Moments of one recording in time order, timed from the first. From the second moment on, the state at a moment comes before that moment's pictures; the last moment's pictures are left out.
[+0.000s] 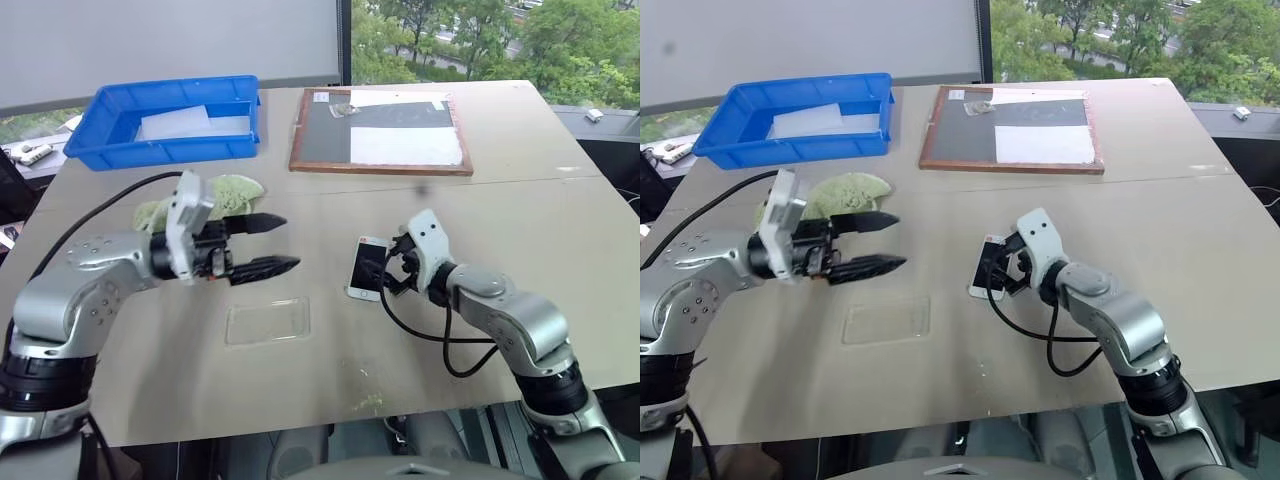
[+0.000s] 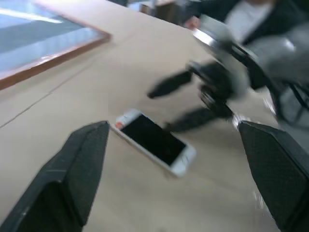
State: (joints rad) left arm -0.25 0.93 0.16 -0.19 -0.75 0.53 -1.22; right arm -0.38 -0.27 0.24 -0.43 0.40 1.02 0.25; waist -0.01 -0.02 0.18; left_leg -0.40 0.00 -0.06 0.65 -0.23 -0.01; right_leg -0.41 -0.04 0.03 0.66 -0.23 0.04
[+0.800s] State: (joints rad) left arm -0.23 0.76 0.10 0.03 -0.54 0.24 -1.33; right arm -0.44 0.00 0.10 -0.41 0.39 1.39 0.10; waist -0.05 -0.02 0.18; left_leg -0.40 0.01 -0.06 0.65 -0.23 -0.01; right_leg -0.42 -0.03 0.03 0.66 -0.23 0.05
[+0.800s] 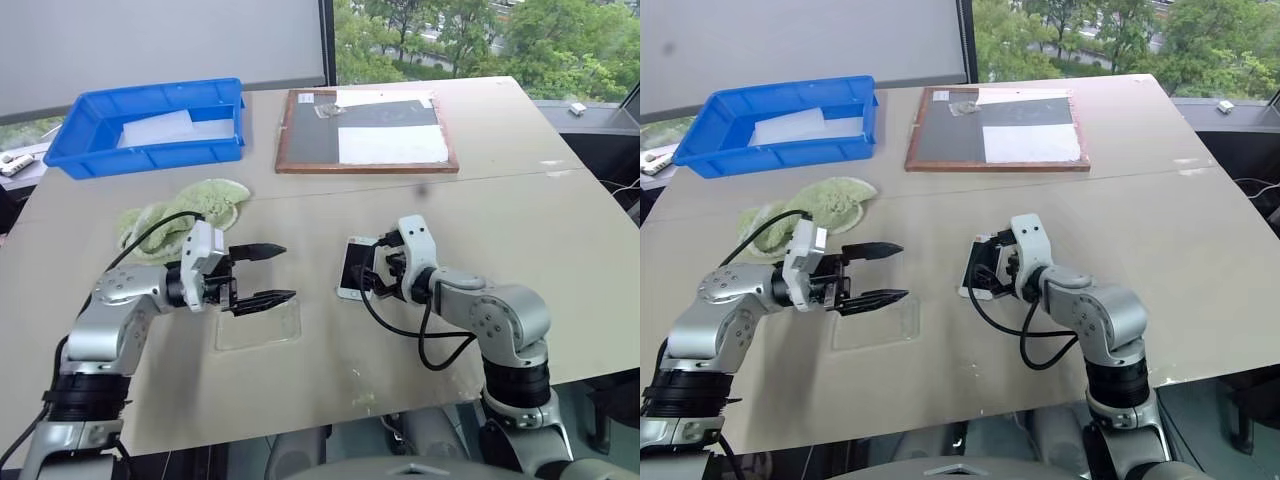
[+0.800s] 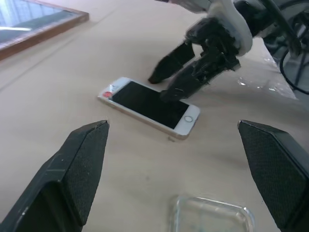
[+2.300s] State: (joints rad) left arm -0.27 0.71 0.15 0.17 -0.47 0.18 -1.23; right arm -0.72 -0.21 0.39 -0.01 0.24 0.91 0.42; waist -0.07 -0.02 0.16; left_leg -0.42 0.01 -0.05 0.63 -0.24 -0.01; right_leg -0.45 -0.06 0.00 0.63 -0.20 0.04
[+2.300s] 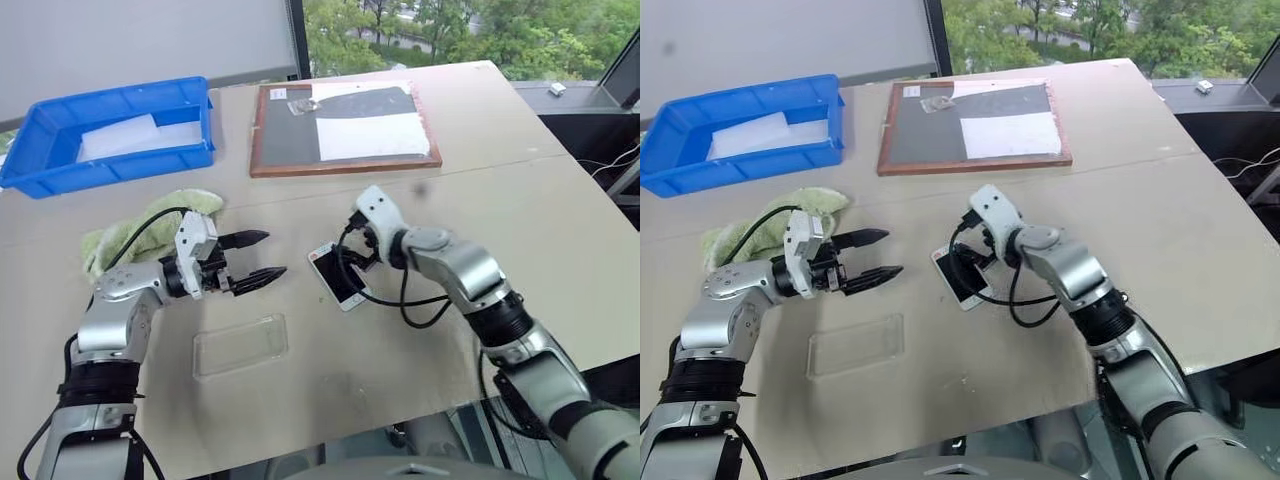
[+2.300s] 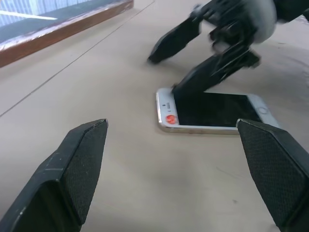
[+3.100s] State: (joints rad) left arm -0.20 0.72 0.16 0.03 -0.47 0.23 -1.20; right arm -0.67 -0.17 0.46 -0.18 0.25 1.18 0.38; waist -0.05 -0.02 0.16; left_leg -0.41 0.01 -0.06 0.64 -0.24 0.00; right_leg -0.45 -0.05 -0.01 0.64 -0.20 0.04
